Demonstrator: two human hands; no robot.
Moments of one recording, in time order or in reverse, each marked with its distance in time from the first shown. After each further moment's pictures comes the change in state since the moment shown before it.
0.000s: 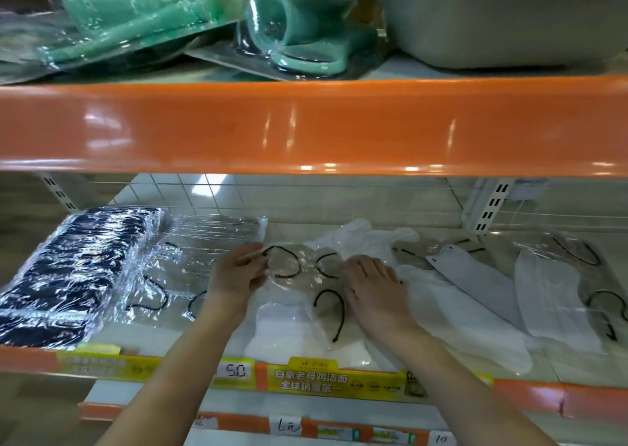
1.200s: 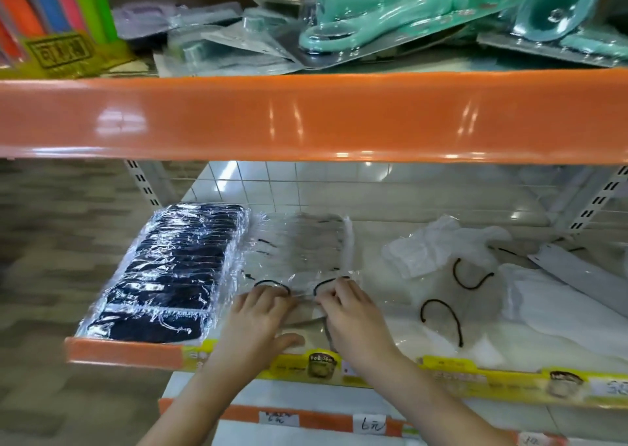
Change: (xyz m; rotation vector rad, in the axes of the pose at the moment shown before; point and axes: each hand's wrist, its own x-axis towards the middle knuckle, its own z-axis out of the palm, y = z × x) left_hand 0.036 -0.033 -0.209 1.460 -0.233 1.062; right_hand 0.019 -0.208 0.073 0.108 0.104 -0.236
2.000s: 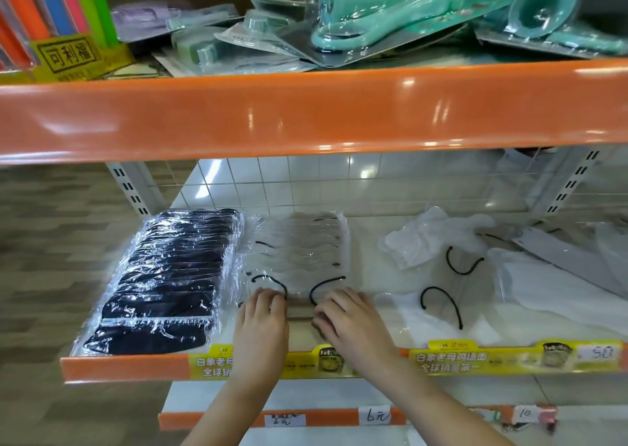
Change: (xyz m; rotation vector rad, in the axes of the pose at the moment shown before) left_hand -0.009 0.008 0.030 -0.003 0.115 -0.251; right_hand -0.010 -0.015 0.012 -0.021 0.107 0.038
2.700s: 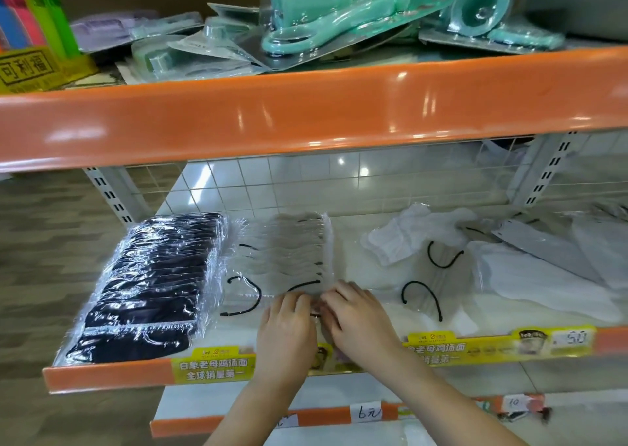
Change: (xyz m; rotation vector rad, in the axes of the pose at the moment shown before) left_hand 0.010 0.068 -0.018 -0.162 -0.134 0.000; right_hand -0.008 0.015 -0.035 0.065 -0.055 0.113
